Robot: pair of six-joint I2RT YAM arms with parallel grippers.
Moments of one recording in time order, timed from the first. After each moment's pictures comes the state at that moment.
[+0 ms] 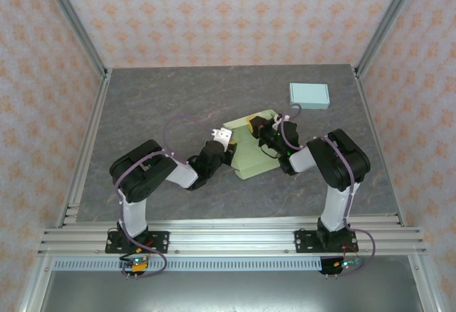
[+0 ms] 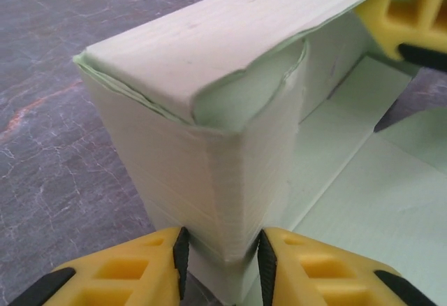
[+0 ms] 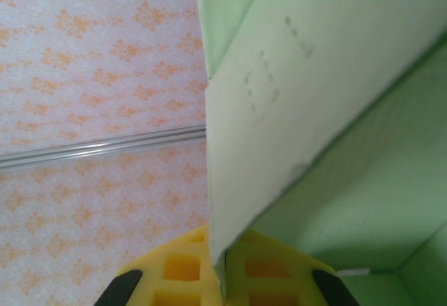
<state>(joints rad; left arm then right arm) -0.73 1.91 0.68 0.81 -0.34 -0.19 0.43 1.88 0.63 1.12 -0.30 1.61</state>
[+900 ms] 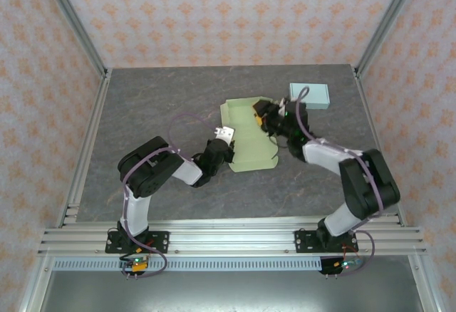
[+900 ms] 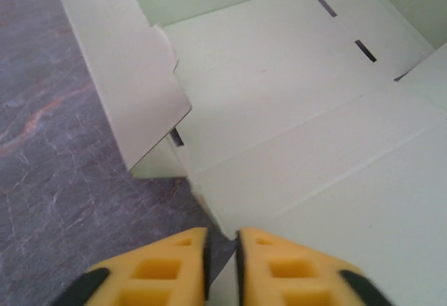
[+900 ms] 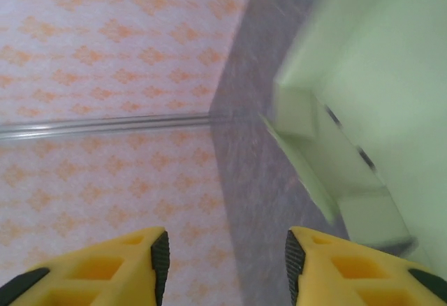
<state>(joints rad) -0.72 1.96 0.73 0.77 -0.39 -0.16 0.36 1.54 0.85 0.39 -0.35 1.27</state>
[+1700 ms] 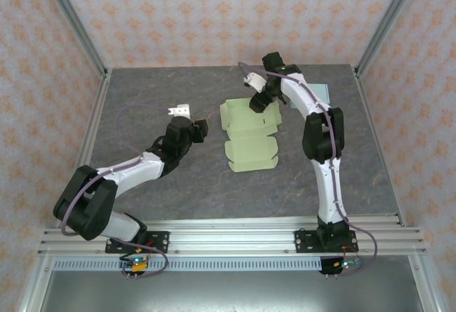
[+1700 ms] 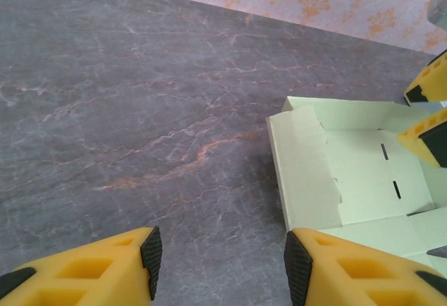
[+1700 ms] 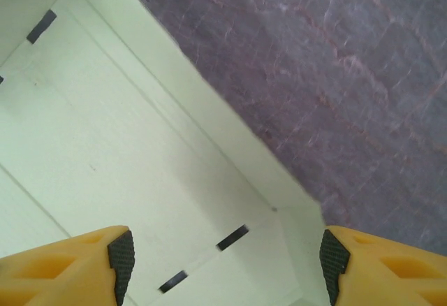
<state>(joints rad) -0.46 1.41 0.69 0.25 -0.25 -0.47 0.30 2.34 2.16 -0.97 -0.20 -0.69</state>
